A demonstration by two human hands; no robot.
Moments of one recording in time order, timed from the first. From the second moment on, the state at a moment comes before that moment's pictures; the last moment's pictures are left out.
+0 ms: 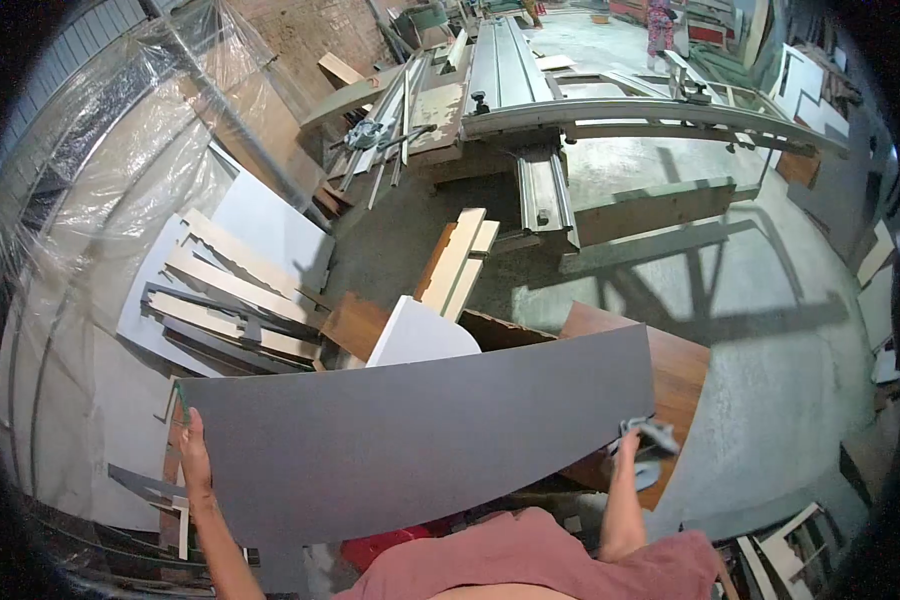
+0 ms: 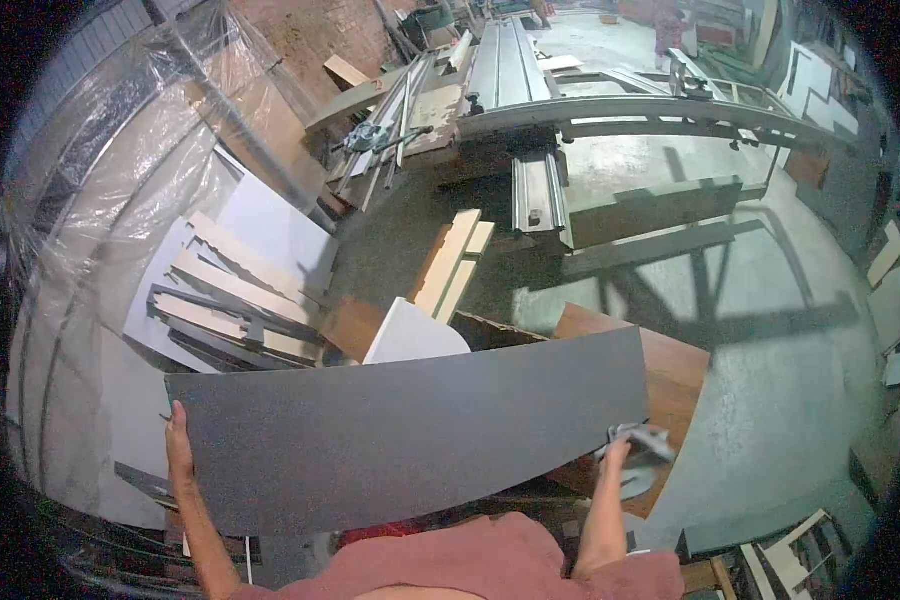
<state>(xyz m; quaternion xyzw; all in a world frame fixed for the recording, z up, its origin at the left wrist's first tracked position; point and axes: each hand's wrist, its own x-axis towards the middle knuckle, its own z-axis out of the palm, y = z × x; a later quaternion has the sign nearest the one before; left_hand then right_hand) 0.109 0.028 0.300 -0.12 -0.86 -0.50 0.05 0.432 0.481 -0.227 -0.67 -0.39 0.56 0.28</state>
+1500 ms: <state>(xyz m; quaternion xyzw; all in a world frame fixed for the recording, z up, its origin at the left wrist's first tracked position) 0.134 -0.117 -0.057 0.43 -0.74 -0.51 -0.02 0.085 0.383 -0.188 -0.34 -0.37 0.86 0.08</state>
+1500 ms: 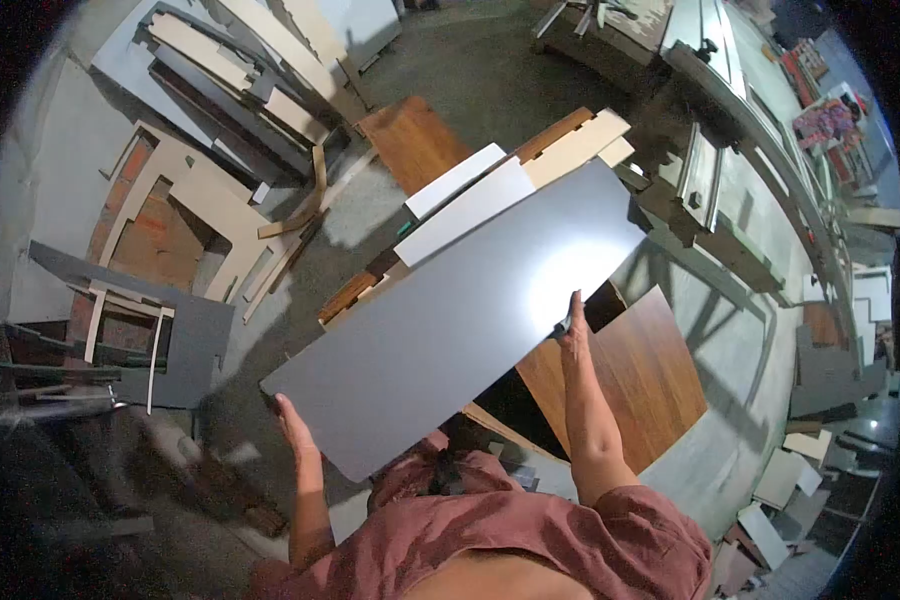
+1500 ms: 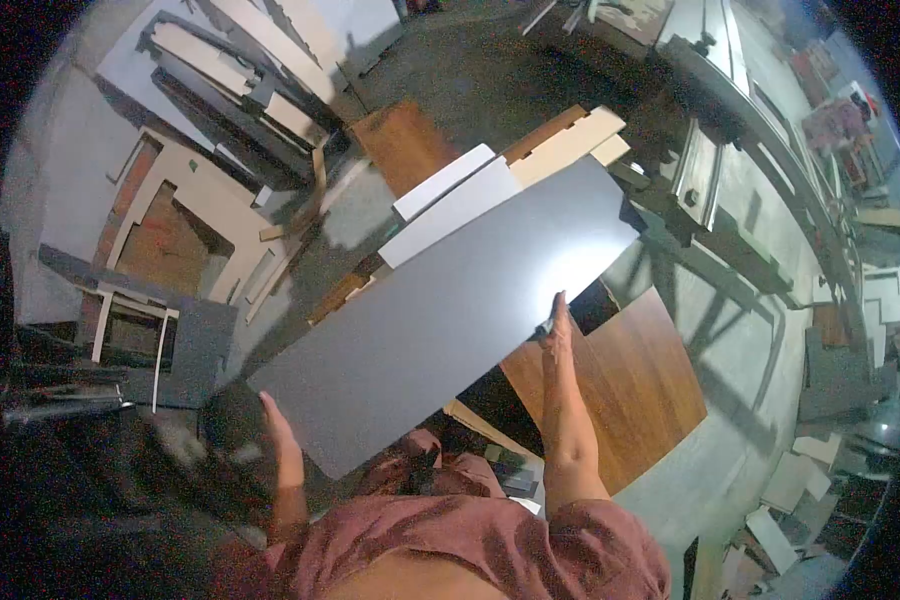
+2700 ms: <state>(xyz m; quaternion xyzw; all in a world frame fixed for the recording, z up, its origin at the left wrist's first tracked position) -0.115 0.119 -0.205 0.18 -0.41 -0.88 -0.14 0.272 0.374 -0.186 -0.48 -0.27 0.81 0.21</state>
